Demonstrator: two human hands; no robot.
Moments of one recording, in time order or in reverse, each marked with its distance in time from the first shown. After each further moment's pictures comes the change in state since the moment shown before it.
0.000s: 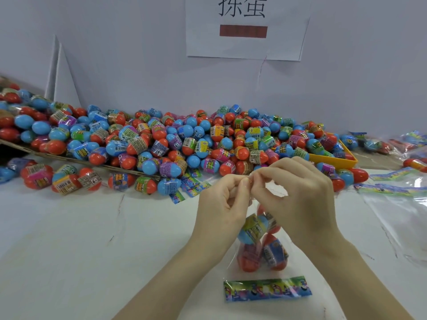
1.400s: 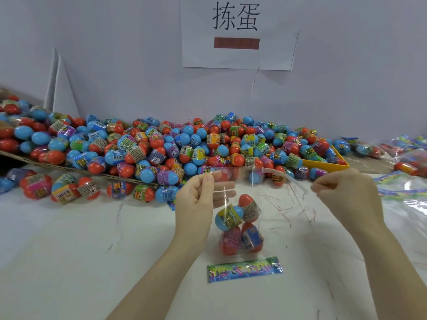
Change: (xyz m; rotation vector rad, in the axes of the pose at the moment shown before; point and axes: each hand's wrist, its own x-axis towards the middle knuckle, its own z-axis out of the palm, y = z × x) left_hand 0.014 -0.010 -0.014 -0.220 0.184 -0.205; right_hand -0.009 0.077 -0.029 -0.091 -0.339 0.814
